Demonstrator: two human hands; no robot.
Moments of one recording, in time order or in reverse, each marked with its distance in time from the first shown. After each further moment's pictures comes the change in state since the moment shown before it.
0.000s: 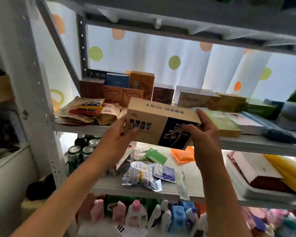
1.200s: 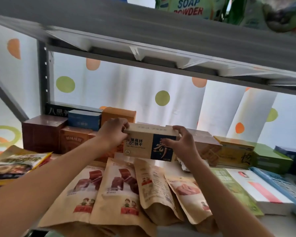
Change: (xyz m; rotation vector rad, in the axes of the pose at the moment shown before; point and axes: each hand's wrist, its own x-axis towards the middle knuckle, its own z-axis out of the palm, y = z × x) left_hand 0.341 -0.039 0.066 0.703 0.008 0.174; right_hand 0.333 0.055 -0.001 -0.551 -0.147 -0.162
